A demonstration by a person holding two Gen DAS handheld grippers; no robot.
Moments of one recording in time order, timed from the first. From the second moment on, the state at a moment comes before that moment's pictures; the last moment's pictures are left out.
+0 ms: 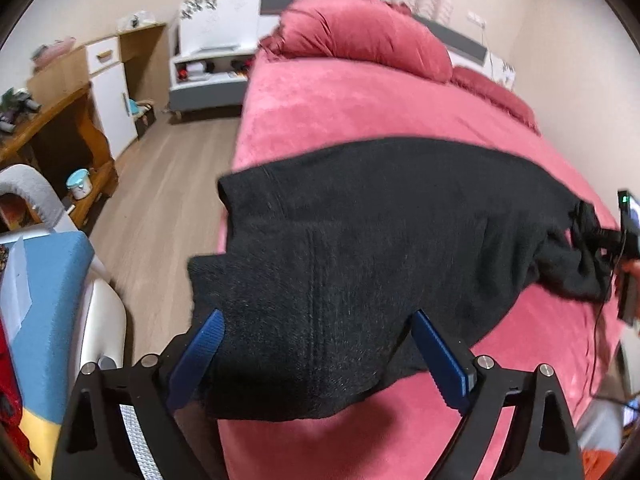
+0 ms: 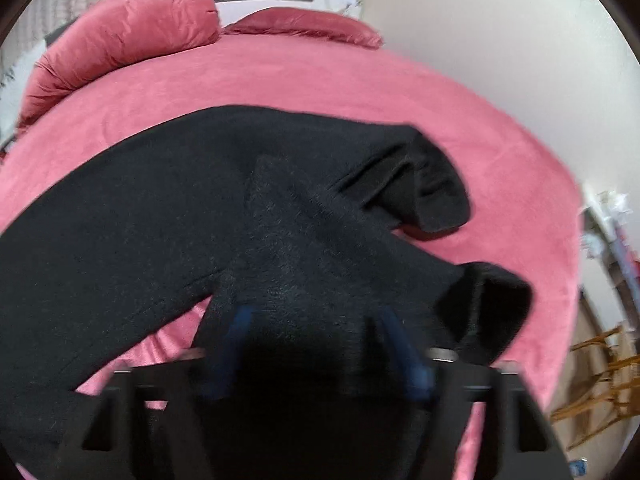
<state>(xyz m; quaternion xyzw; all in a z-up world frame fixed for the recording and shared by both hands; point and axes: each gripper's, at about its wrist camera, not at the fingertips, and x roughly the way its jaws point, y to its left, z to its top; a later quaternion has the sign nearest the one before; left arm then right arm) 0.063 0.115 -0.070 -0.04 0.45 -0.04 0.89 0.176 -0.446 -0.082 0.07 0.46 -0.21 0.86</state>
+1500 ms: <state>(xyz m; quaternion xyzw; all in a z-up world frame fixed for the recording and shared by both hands) 0.083 0.133 -0.013 -0.12 0.48 -0.10 0.86 -0.034 -0.705 -0.032 0.31 0.44 -0.39 0.75</state>
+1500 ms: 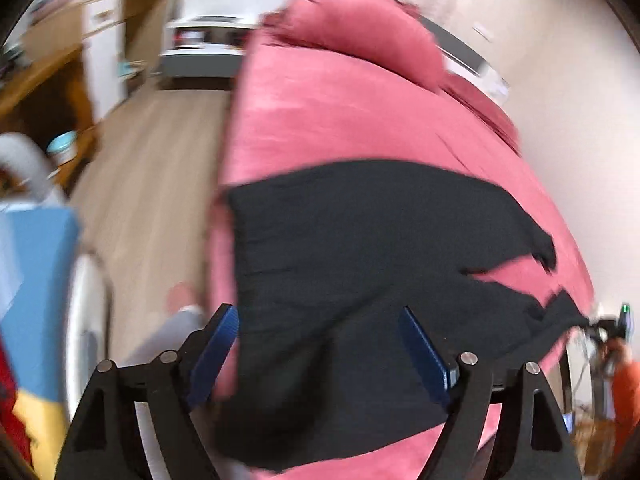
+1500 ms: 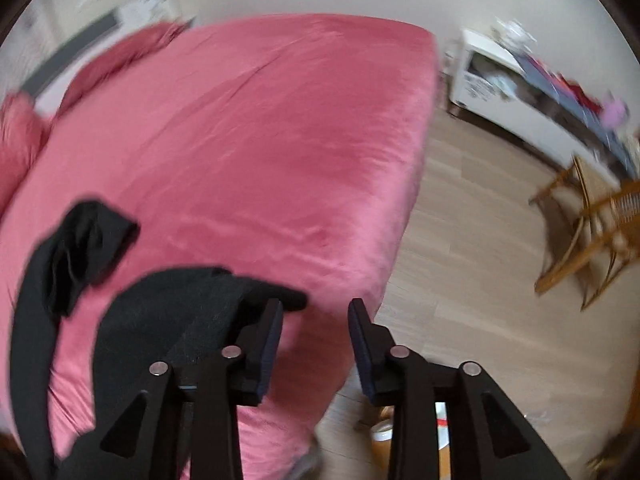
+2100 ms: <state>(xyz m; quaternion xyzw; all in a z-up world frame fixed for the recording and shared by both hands) 0.086 0.014 -0.111 0.10 0.49 -0.15 0.85 0.000 -0.674 -0.087 0.39 0.49 -0.28 0.73</state>
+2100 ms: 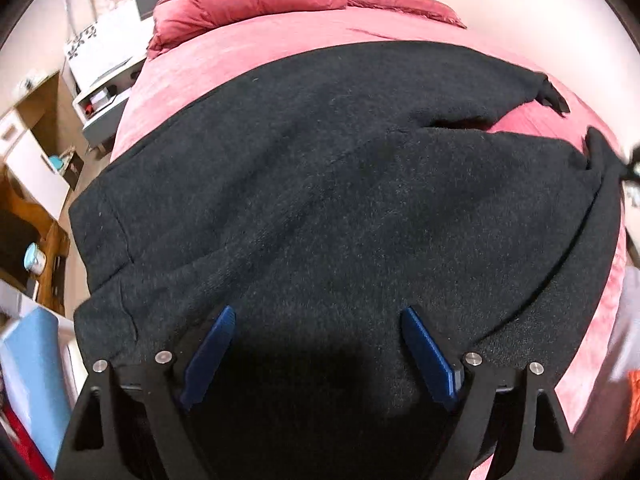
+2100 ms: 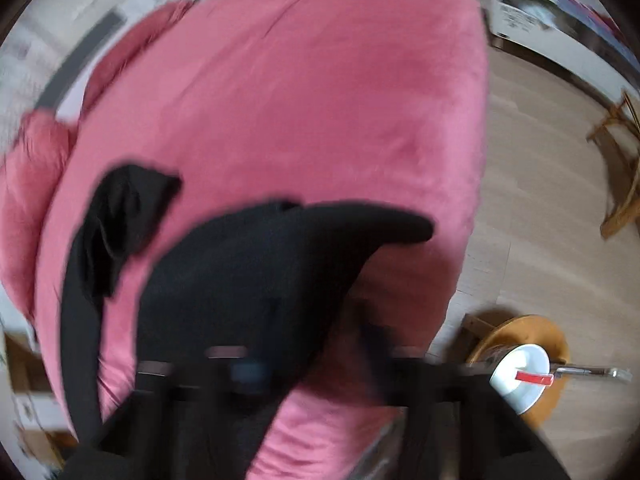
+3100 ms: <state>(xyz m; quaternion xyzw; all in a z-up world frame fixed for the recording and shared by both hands) 0.073 0.039 -0.103 0.03 0.49 -0.13 0.86 0.069 -0.665 -0.069 0.29 0.56 -0.28 0.72</state>
